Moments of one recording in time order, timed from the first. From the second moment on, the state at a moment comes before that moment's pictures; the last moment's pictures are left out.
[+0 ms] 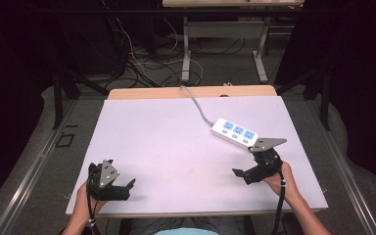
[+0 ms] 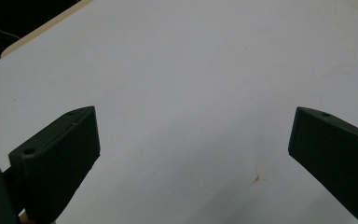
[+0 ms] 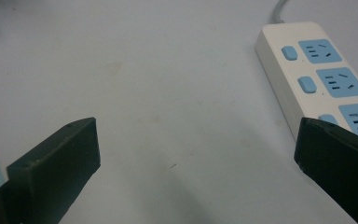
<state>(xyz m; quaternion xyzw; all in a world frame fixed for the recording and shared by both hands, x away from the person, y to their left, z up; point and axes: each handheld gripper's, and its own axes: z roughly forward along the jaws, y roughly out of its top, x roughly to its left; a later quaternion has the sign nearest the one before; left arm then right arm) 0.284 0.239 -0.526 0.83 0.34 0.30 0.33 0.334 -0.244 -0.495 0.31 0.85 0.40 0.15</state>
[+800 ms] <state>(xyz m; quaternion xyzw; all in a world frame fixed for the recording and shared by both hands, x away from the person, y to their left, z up) 0.284 0.238 -0.526 0.83 0.34 0.30 0.33 0.304 -0.254 -0.507 0.32 0.85 0.39 0.15</state>
